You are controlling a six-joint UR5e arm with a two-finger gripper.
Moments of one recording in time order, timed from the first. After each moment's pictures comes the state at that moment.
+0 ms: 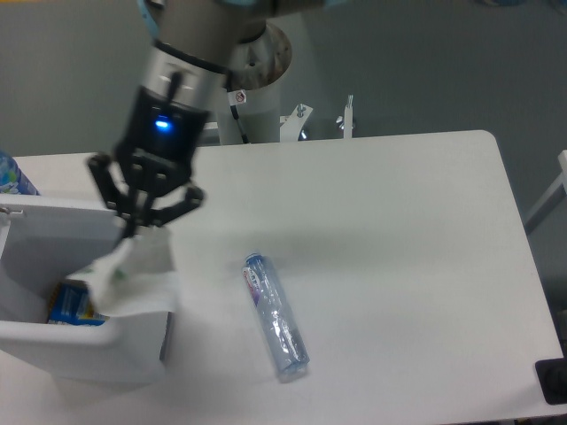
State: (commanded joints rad) arm 2.17 -1.69 -1.53 -0.88 1.01 0.25
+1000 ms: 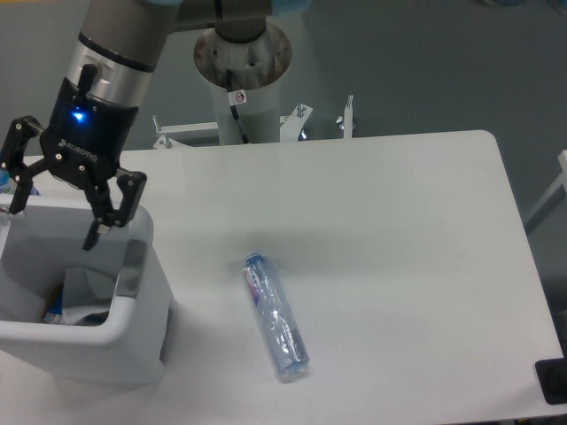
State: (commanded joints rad) arm 2.22 -1.73 -1.50 -0.87 1.01 0.28
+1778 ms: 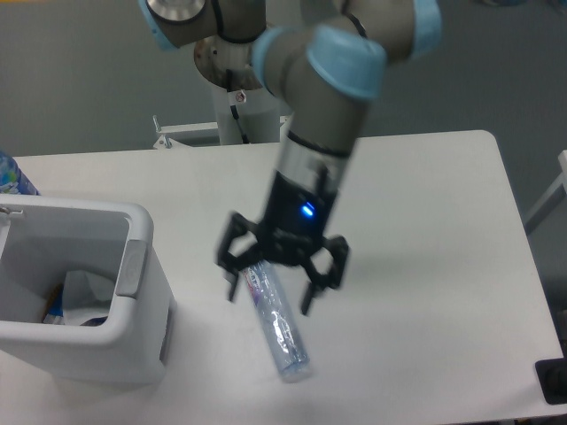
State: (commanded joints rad) arm 2.47 -2.00 -1.41 -0.88 1.06 0.30
